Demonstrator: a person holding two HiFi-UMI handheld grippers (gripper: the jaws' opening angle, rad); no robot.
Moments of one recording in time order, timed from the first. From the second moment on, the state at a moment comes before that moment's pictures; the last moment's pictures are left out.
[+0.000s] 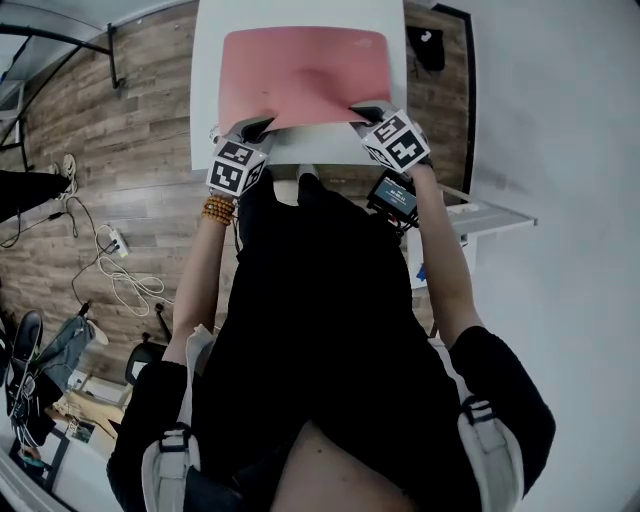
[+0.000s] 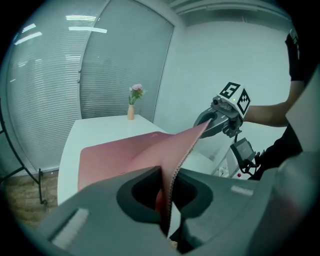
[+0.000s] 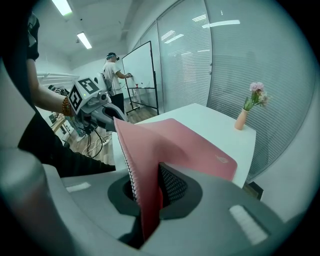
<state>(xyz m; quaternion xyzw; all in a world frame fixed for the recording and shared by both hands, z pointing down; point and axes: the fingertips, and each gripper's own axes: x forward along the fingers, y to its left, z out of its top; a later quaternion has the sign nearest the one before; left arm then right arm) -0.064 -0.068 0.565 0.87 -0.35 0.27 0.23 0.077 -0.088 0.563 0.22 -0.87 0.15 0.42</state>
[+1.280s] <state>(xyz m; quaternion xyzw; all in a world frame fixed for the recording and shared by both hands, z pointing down) -0.061 -0.050 0.486 0.90 -0.34 0.19 0.20 0.073 -0.086 0.485 0.22 -0.91 0.13 0.33</state>
